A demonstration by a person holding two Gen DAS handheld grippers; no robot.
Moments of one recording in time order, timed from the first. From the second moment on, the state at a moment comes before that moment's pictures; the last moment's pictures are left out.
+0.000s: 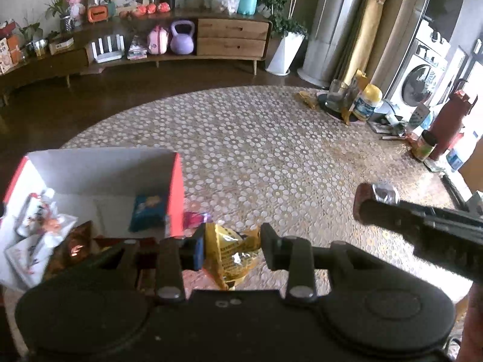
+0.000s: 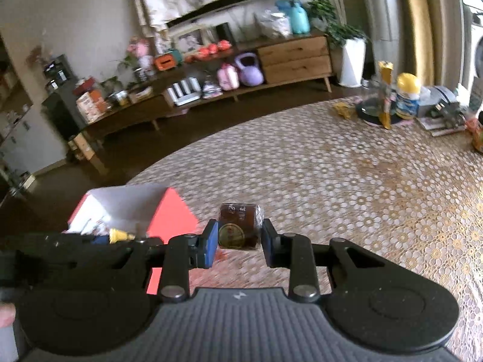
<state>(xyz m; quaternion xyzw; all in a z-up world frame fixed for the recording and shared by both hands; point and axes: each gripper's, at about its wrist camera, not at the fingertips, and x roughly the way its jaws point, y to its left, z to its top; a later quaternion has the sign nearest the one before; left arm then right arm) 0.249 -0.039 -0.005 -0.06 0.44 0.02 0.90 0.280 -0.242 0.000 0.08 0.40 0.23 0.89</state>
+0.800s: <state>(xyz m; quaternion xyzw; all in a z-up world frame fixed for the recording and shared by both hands) 0.149 0.087 0.045 -0.07 0.40 0.05 0.91 0.170 -0.091 0.029 0.01 0.38 0.32 0.87</state>
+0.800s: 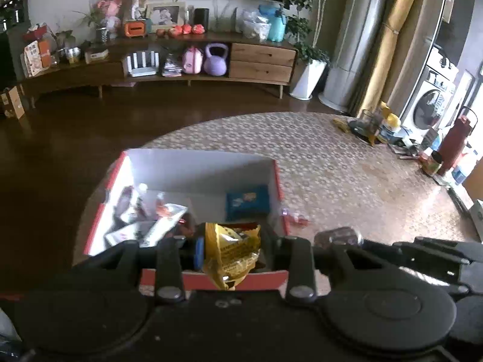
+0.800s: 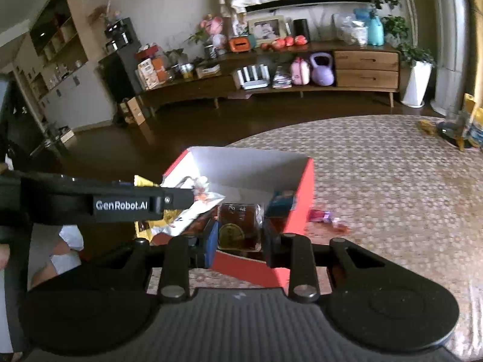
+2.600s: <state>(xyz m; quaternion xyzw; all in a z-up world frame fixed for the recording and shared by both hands) 0.262 0.167 -0.074 -0.05 0.46 0.08 0.88 0.281 0.027 -0.100 -0.04 0.48 0.28 0.83</state>
